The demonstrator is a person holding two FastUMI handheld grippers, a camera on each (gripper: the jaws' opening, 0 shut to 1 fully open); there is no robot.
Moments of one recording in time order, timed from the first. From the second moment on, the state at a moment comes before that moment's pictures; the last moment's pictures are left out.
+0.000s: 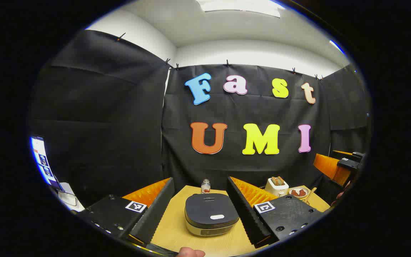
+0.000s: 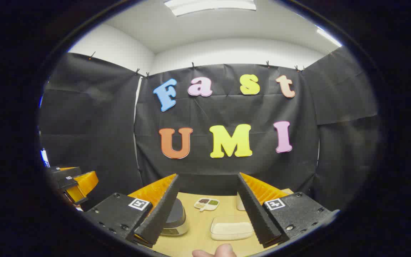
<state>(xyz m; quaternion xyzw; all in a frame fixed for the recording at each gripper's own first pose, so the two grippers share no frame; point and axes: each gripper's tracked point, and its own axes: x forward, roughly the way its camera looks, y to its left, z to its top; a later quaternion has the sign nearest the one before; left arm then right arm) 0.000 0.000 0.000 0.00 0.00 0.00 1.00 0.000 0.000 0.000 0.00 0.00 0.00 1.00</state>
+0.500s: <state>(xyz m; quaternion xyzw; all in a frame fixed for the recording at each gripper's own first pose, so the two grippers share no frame) -0.001 -0.008 -0.003 0.01 0.00 -0.01 1.00 -0.005 -0.013 -0.005 -0.01 0.00 -0.01 1.00</state>
